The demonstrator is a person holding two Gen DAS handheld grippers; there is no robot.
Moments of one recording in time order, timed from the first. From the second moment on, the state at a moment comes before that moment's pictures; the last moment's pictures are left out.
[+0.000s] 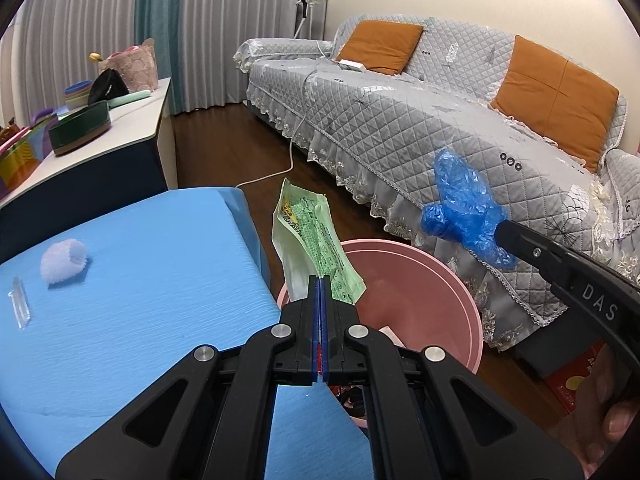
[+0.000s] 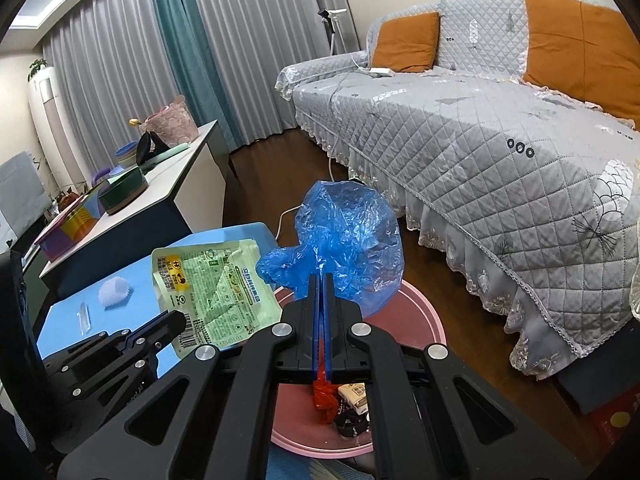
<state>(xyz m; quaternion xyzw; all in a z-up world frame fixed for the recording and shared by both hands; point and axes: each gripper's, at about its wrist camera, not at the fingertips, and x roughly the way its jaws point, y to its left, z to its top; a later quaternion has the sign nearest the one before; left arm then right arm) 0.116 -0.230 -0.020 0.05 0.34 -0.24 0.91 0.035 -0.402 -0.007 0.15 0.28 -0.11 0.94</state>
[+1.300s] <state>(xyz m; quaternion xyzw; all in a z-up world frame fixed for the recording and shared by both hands) 0.109 -0.136 0.017 0.03 0.32 -0.18 0.93 0.041 -0.358 0.004 0.13 0.27 -0.09 0.95</state>
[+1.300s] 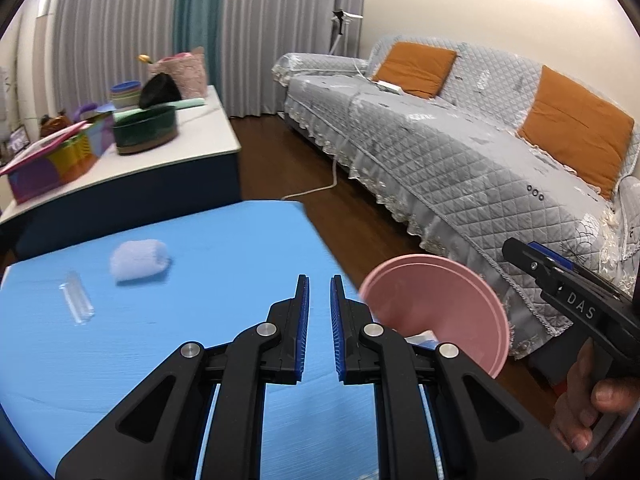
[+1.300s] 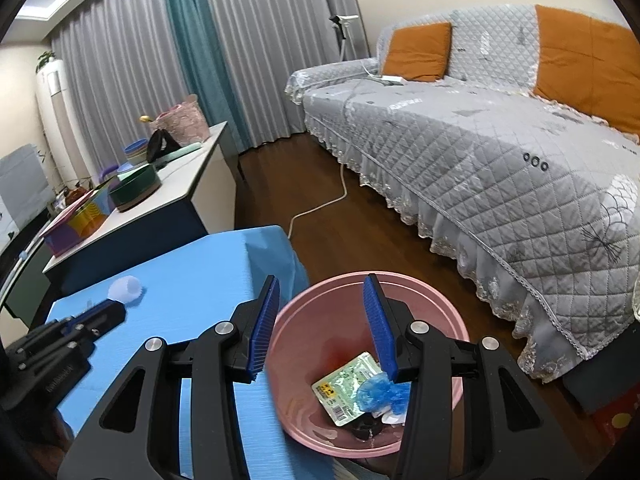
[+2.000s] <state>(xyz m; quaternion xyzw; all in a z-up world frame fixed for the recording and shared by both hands) 0.133 0.033 -0.007 -0.07 0.32 -0.01 0.94 0.079 -0.246 -0.007 0.08 0.29 0.01 0.95</state>
